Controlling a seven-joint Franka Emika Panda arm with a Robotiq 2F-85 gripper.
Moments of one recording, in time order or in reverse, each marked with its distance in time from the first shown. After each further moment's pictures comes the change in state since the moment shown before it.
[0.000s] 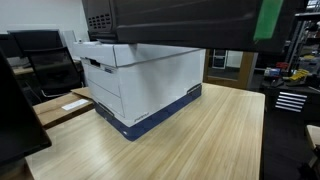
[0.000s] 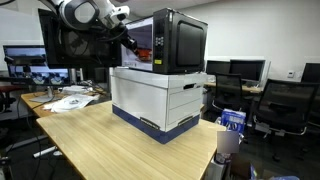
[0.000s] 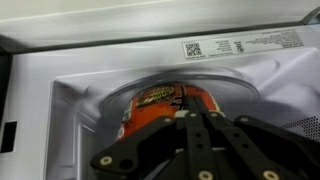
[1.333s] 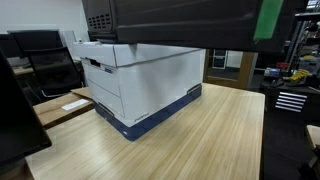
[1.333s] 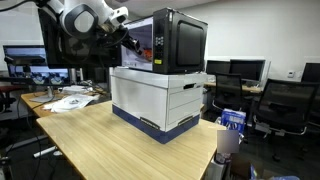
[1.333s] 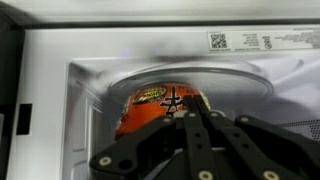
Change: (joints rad) arm 0.066 0.010 -0.079 -0.069 -0.008 0.196 -0.100
